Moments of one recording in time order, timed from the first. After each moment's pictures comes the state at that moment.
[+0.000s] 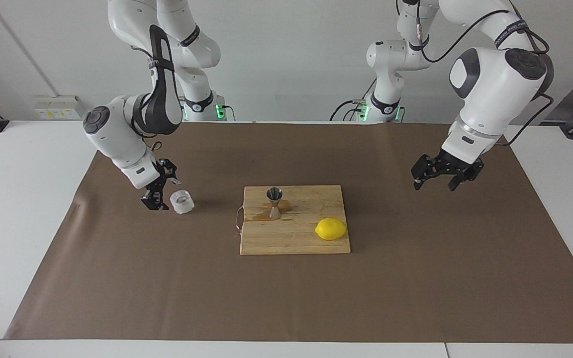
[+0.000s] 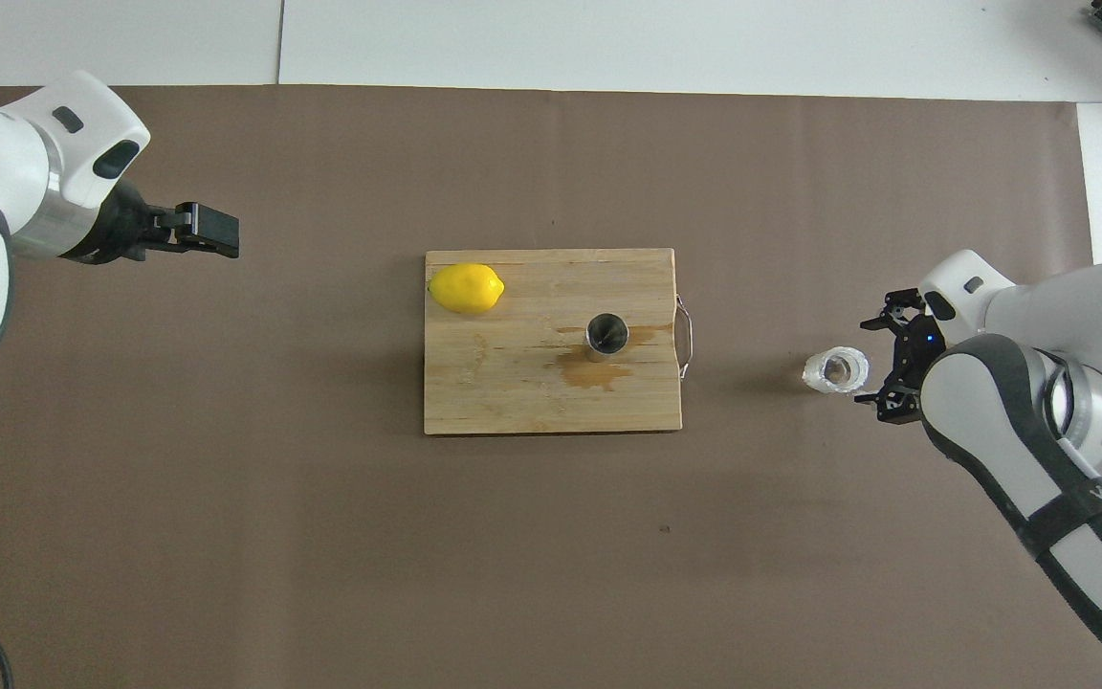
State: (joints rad) left arm -0.04 0.13 -0.10 -1.64 -0.06 1.87 -0.05; right arm -0.10 0.12 0.04 -2.18 0.30 2.28 -1.66
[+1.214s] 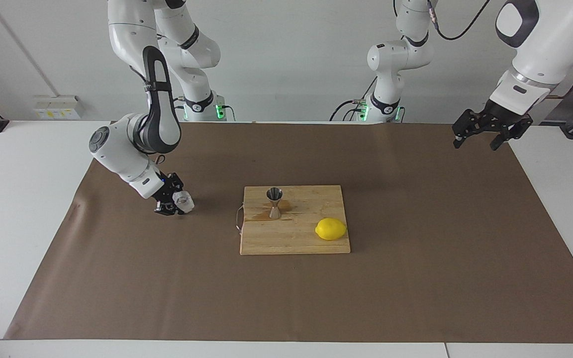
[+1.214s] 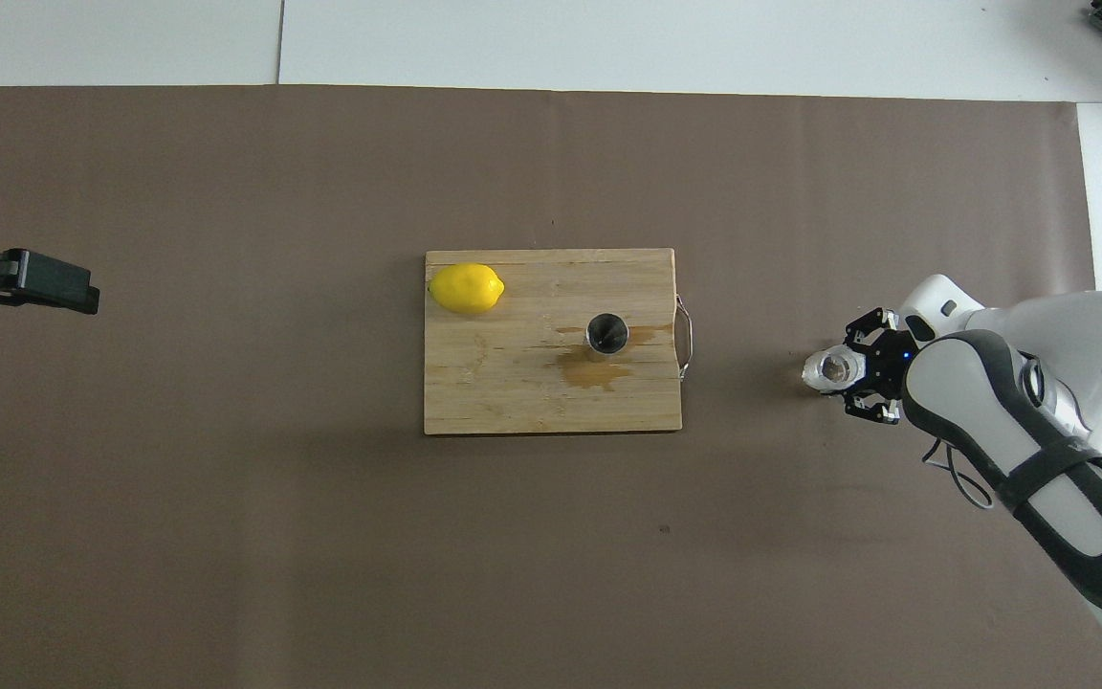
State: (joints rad) left arm 0.08 0.01 -0.15 -1.57 -0.01 1.56 0.04; right arm -0.11 0.21 0.04 -2.22 0.49 2.34 -1.89
